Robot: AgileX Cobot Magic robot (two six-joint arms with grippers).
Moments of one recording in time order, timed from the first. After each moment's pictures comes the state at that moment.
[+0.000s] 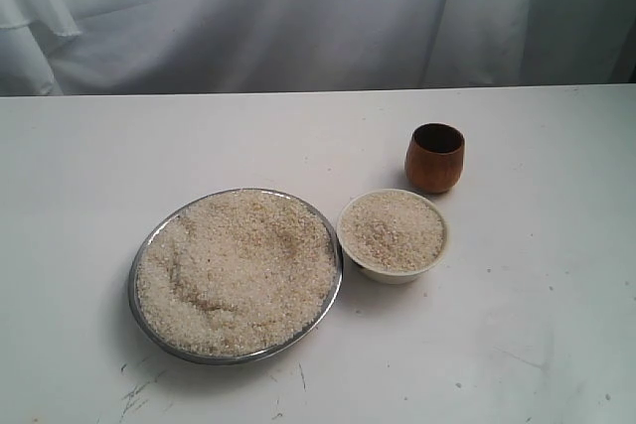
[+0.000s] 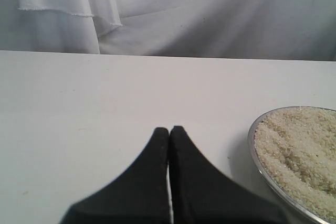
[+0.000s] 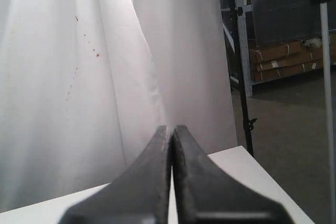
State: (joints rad) left arm 0.01 0.01 0.00 -0.04 0.29 0.01; right arm 0.07 0.36 -0.42 -1.07 0.18 1.22
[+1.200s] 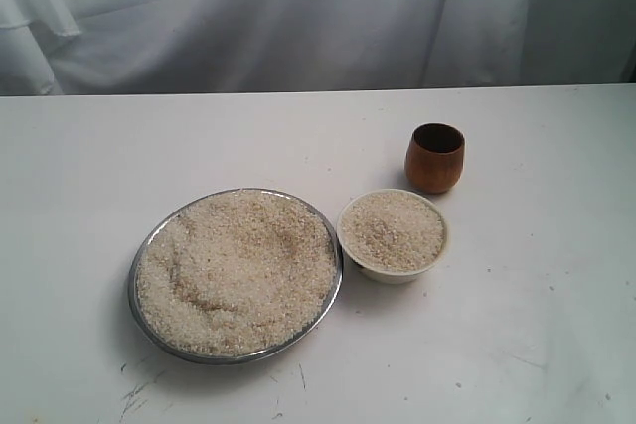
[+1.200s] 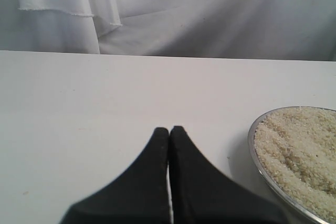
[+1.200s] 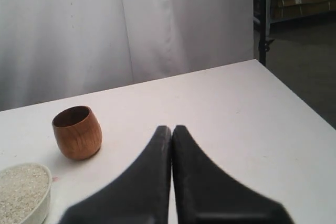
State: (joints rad) left arm 0.01 0.01 0.00 -0.04 0.29 0.01; right arm 0.01 0.22 -0.08 0.01 0.09 0.13
